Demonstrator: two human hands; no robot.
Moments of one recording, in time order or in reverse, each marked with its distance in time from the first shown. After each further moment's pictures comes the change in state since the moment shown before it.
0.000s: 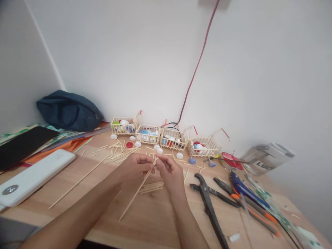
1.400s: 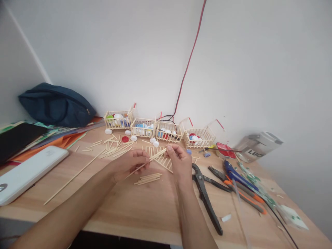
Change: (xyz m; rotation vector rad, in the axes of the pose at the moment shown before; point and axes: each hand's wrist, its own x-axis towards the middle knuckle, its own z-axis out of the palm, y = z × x) left_hand 0.003 -0.006 -0.002 -0.162 -0.099 -0.191; right_hand 0.018 0.020 -0.030 0.167 0.198 -0.102
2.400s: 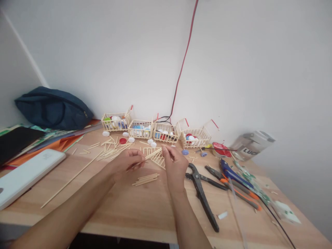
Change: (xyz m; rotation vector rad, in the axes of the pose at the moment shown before) left_hand 0.000 0.002 -0.001 0.131 0.088 0.116; right_hand -0.017 -0.020 0.012 -0.473 0.134 -0.254
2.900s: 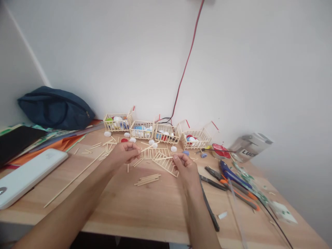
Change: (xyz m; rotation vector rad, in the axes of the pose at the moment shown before) left_hand 0.003 0.010 -0.020 0.092 0.213 0.100; right_hand 0.005 0.026 -0.034 0.339 -0.171 0.429
